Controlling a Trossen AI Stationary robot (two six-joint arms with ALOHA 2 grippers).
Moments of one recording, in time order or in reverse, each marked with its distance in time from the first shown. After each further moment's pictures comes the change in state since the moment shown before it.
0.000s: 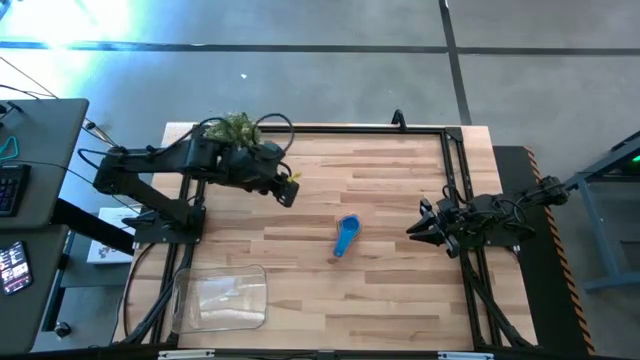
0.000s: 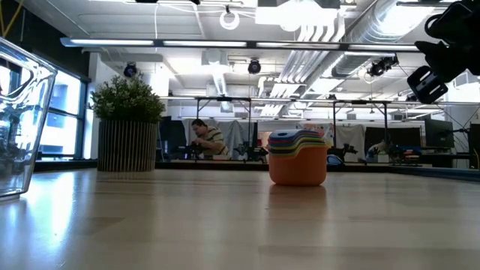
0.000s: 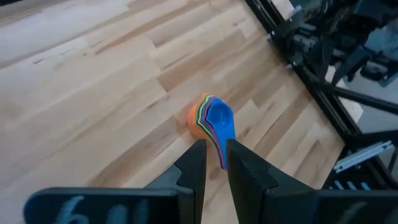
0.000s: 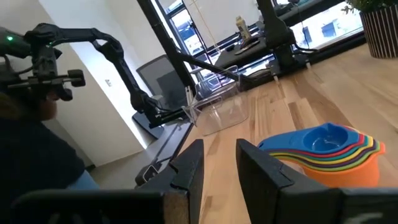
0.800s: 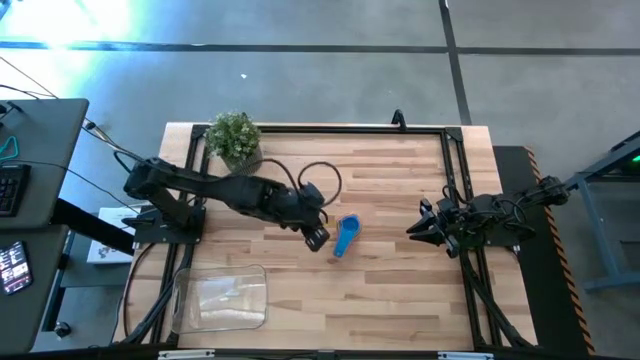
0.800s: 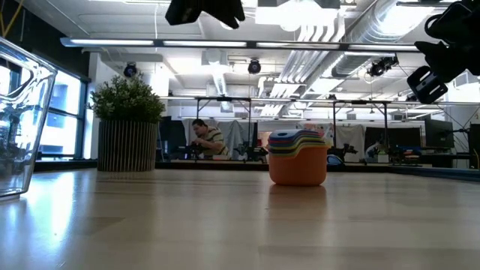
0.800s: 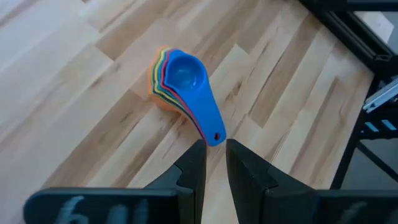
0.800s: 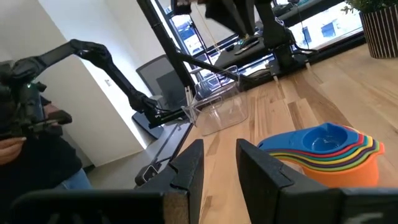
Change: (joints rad) left arm -0.144 0.274 0.000 0.168 0.036 0.109; right arm 0.000 0.000 0.000 -0.002 0.001 0.000
